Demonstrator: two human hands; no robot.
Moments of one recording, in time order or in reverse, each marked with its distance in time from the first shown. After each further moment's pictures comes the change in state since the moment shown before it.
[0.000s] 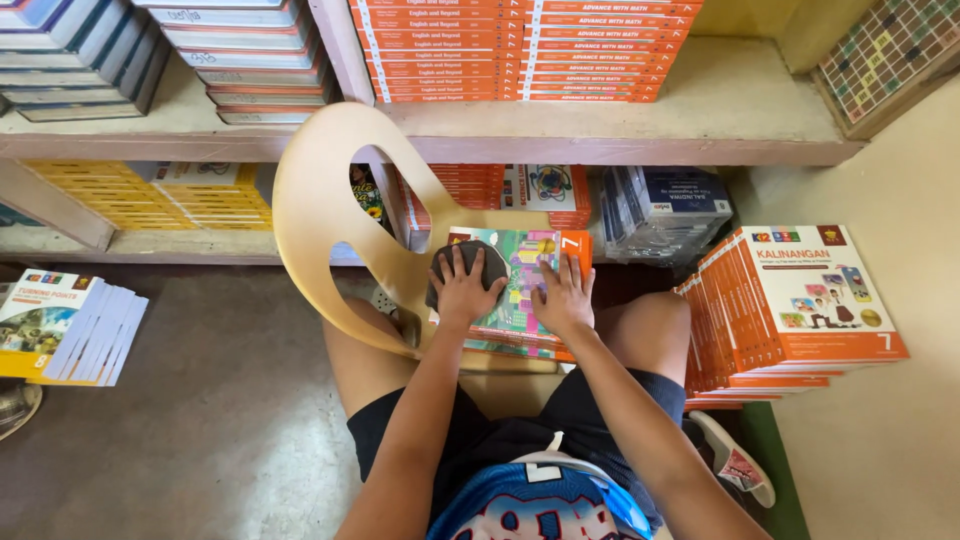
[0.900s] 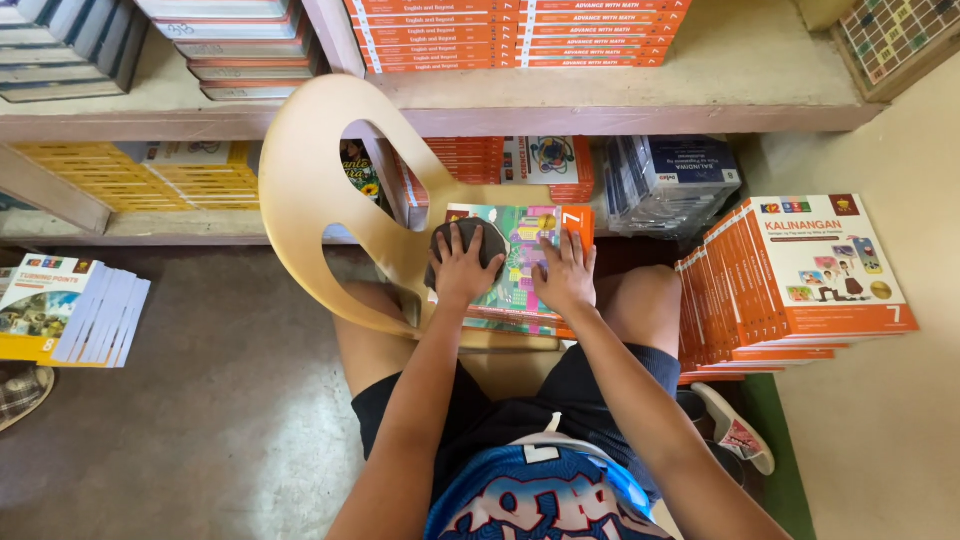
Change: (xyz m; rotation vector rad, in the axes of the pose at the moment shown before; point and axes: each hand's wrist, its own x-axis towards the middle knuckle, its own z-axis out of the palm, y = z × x) left_hand 0.005 -0.004 0.007 -0.039 0.044 0.003; right_hand 0.000 0.004 0.005 0.028 0.037 -0.007
